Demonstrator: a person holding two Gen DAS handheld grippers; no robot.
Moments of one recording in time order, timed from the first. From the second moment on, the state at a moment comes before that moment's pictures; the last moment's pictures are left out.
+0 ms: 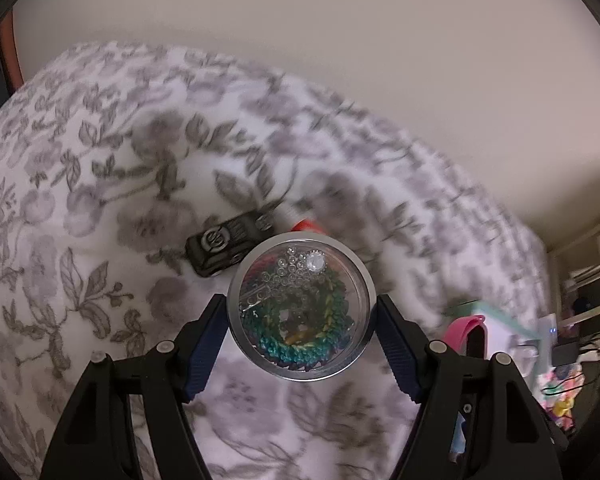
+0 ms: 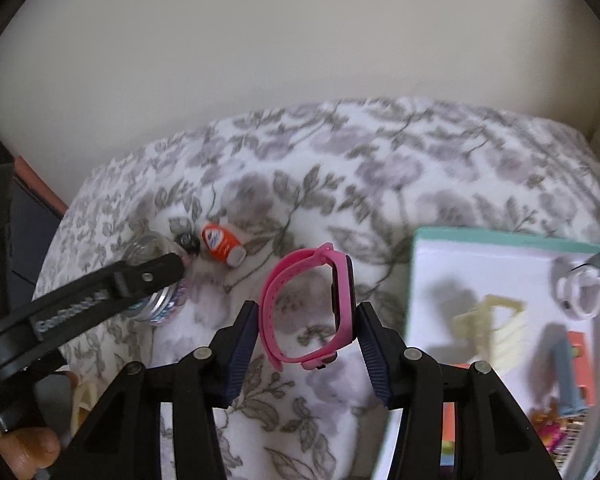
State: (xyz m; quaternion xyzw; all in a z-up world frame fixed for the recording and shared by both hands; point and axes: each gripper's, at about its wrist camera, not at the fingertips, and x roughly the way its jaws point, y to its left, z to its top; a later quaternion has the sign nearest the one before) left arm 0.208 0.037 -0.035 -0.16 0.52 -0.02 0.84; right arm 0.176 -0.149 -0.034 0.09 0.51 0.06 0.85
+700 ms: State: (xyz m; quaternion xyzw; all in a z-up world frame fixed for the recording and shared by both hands) left arm 0.187 -0.112 0.006 -0.13 0.50 -0.14 0.84; right arm 0.132 -0.299 0.059 0.11 0.44 -0.08 0.89
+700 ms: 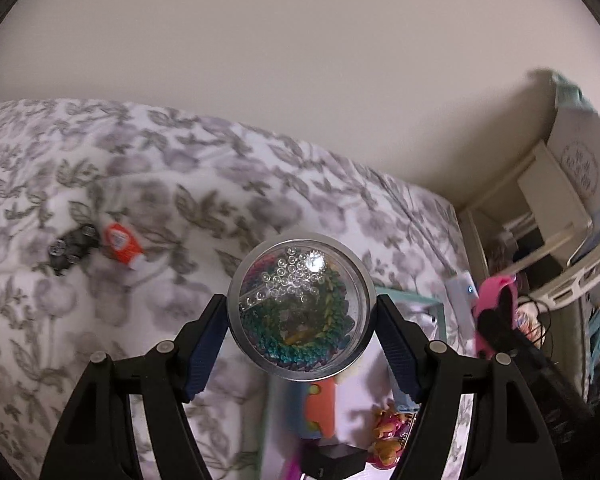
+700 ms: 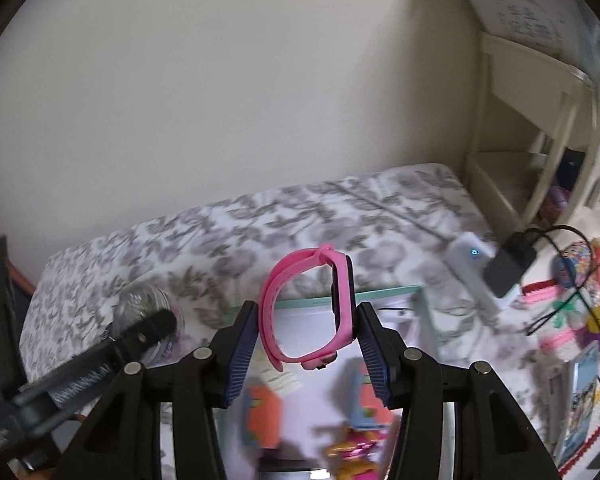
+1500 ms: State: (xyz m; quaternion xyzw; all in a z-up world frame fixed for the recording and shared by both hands) left arm 0.199 -0.164 -0.066 -0.14 0.56 -0.19 0.80; right arm 0.144 -0.361 -0.032 0.13 0.52 -0.14 0.83
